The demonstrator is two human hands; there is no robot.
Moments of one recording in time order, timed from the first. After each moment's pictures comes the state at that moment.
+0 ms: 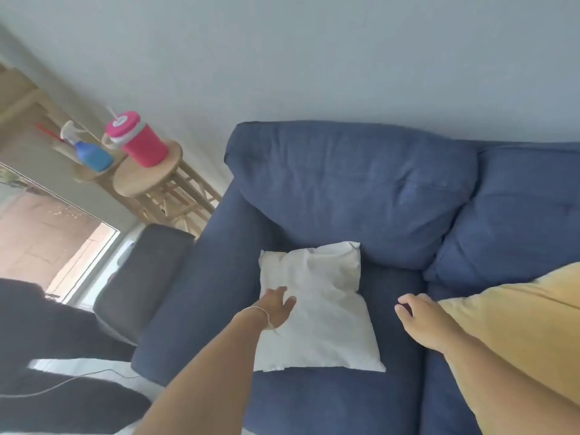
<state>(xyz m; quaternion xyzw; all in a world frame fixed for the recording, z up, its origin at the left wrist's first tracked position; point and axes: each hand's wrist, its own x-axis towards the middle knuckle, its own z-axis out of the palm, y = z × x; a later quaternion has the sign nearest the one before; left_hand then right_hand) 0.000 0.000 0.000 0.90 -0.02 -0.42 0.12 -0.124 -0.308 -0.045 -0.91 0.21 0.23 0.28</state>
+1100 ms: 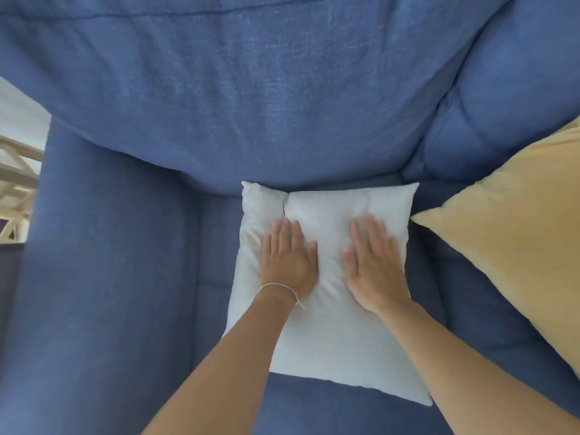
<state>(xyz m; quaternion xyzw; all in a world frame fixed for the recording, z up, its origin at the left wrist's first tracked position) 0.050 -0.066 -0.254 0.93 -0.30 -0.21 0.07 -0.072 -0.187 -0.241 -0.89 0.35 0.06 0.27</state>
